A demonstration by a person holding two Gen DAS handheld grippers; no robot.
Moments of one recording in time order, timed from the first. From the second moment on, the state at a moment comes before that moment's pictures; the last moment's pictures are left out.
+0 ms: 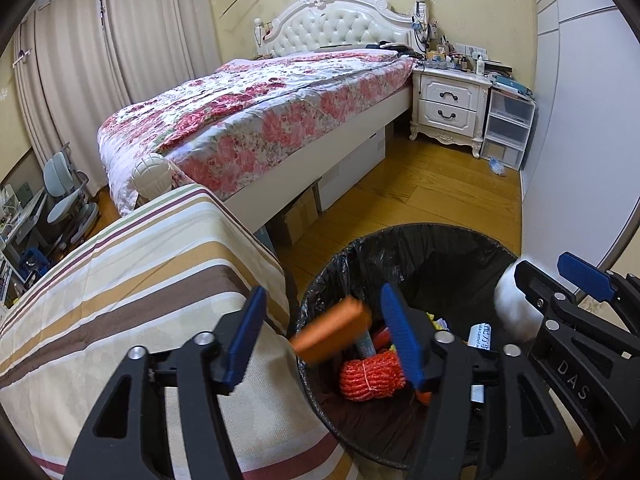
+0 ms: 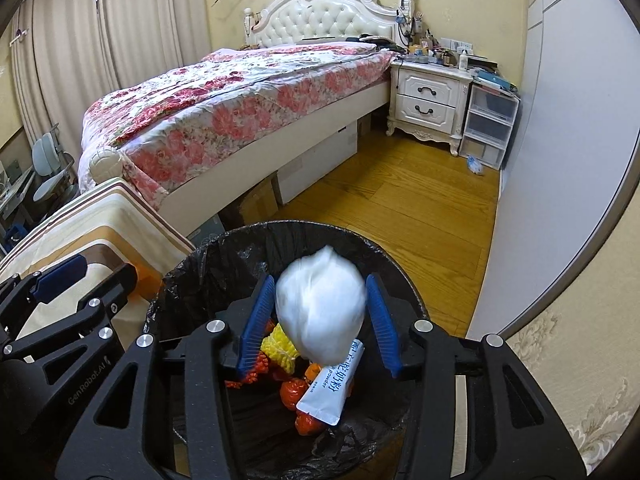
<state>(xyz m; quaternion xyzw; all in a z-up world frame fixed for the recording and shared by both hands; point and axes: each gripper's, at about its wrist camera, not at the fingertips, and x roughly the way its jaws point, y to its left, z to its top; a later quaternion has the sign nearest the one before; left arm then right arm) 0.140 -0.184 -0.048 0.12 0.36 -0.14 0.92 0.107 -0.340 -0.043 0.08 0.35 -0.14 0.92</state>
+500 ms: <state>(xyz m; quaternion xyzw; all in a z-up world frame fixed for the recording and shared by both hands) 0.135 -0.166 -0.039 0.10 0.35 -0.13 0.92 0.094 -0.339 -0.032 0.08 0.34 -0.16 0.92</state>
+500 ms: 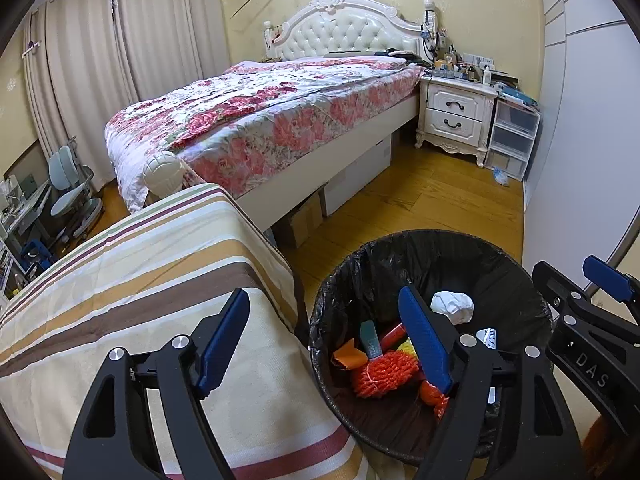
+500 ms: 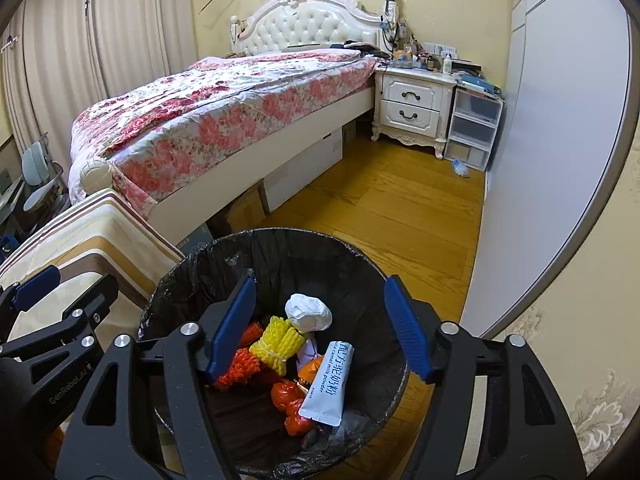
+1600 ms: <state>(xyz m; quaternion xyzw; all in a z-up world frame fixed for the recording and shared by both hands) 0.053 -0.052 0.012 0.03 0.30 -0.08 0.95 0.021 -0.249 0.023 0.05 0.29 -0.11 0.95</state>
